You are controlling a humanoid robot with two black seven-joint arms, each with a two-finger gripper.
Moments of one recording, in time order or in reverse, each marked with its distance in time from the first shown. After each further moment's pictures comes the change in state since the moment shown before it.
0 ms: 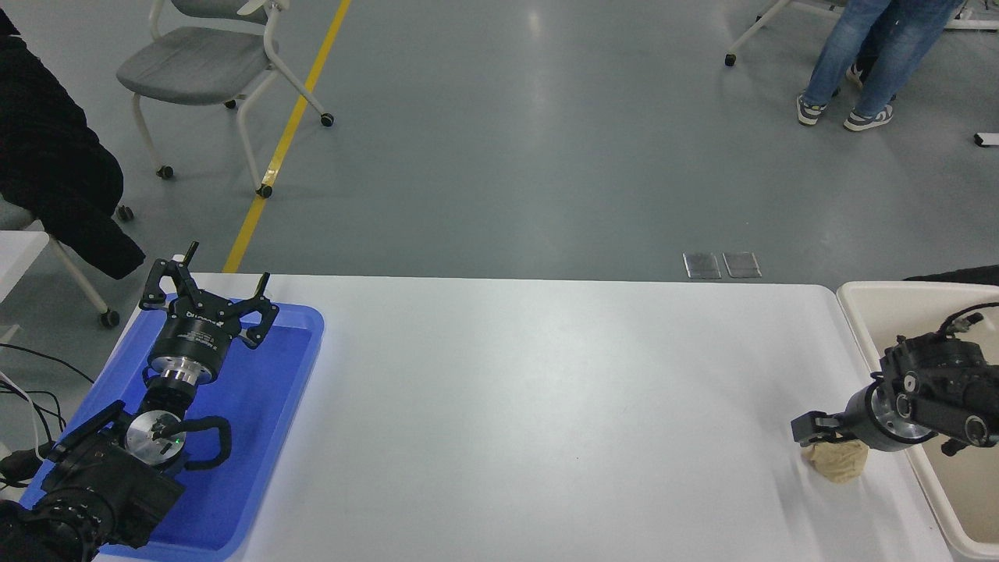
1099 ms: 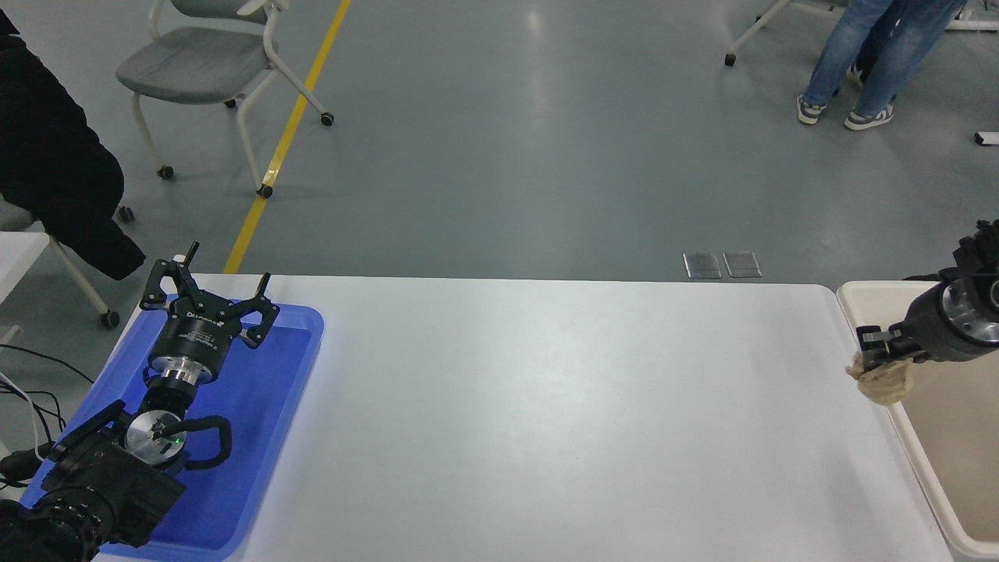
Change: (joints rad) left arm -0.001 -0.001 0.000 -0.001 0.000 0.000 0.000; right arm 0.886 -0.214 -0.493 0.472 0.173 0.232 -0.004
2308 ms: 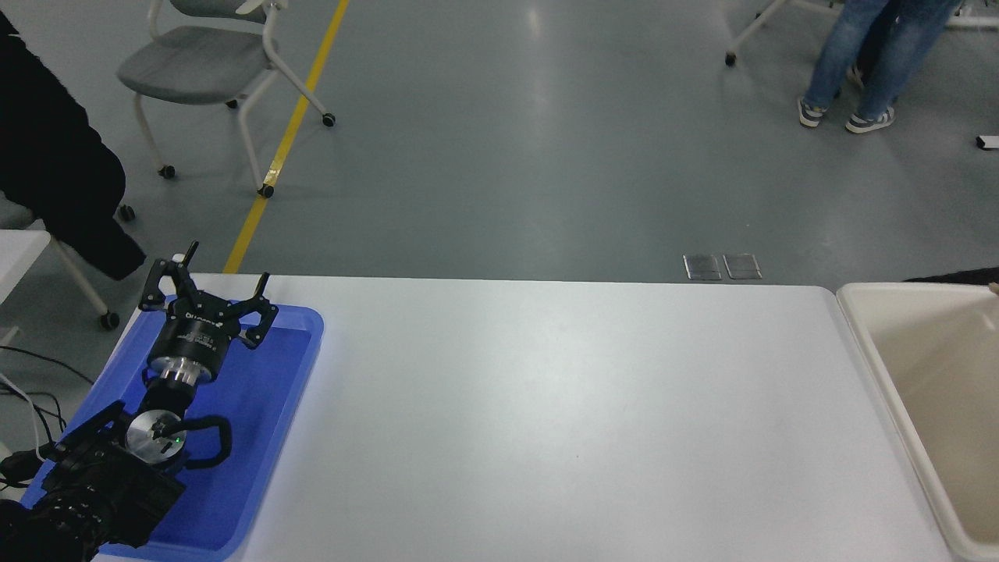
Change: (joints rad) left arm 0.001 0.001 0.000 0.001 0.000 0.000 0.000; right arm -0.318 -0.107 0.067 -0.411 -0.076 -0.174 0.039
